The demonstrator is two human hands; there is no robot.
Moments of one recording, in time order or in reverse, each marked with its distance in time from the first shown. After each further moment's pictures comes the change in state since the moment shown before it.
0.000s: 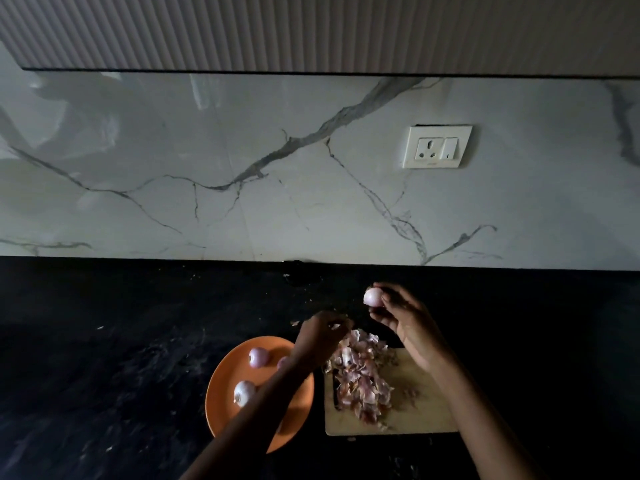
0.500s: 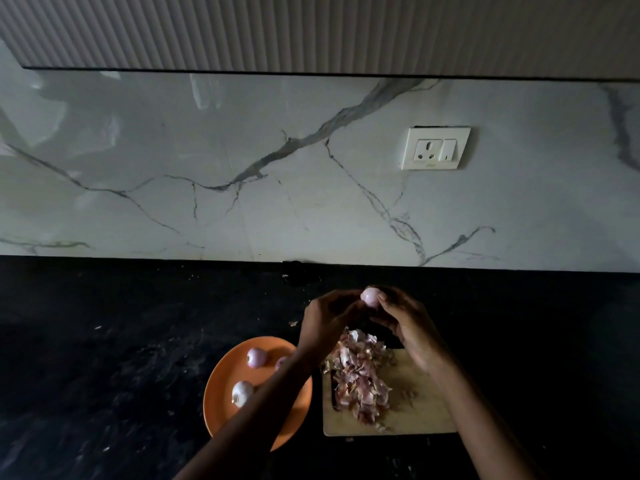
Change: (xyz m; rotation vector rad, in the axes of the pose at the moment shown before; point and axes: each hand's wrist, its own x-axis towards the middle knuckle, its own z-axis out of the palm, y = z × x) left_hand -0.010 0.041 -0.009 -0.452 0.154 0.247; right_hand -0.003 -0.003 0.005 -0.146 0.011 -0.056
